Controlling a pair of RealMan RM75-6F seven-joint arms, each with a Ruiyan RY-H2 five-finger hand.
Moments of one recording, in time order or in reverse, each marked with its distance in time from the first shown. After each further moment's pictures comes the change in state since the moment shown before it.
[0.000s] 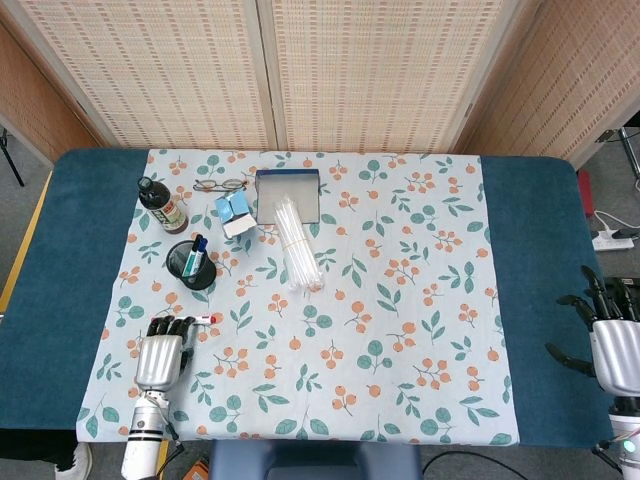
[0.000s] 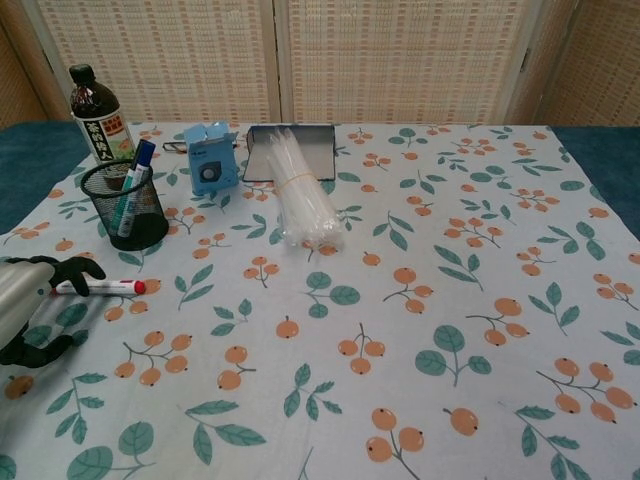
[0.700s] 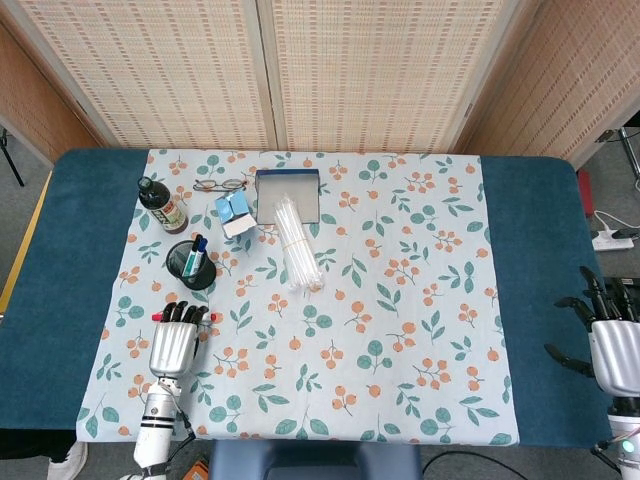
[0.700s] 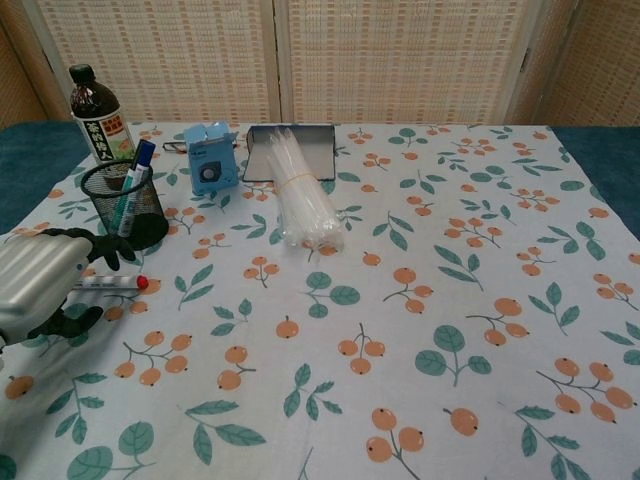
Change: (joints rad) left arm -0.063 -0.041 -0.040 0.054 0.031 -0.015 0.032; right arm -0.002 0.001 0.000 -0.007 0.002 0.002 -0.004
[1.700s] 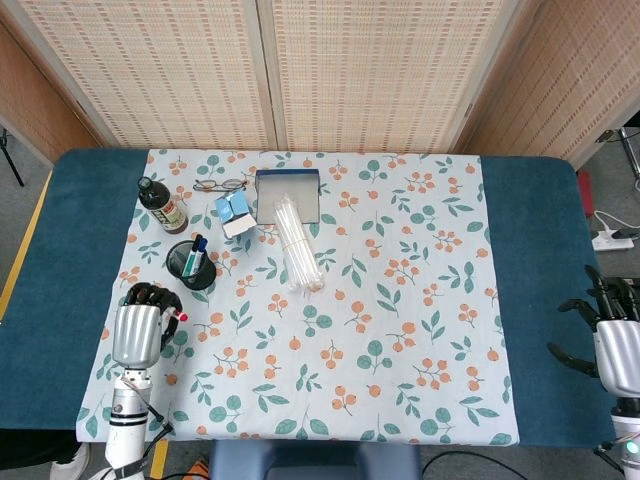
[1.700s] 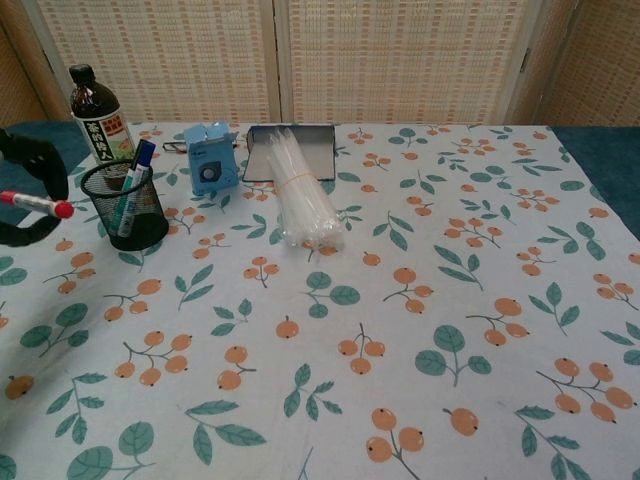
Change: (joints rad) left arm 0.005 0.240 -0.065 -0.352 0.101 0.188 -0.155; right arm -0.004 0.006 0.004 0.000 -0.002 0.011 0.020
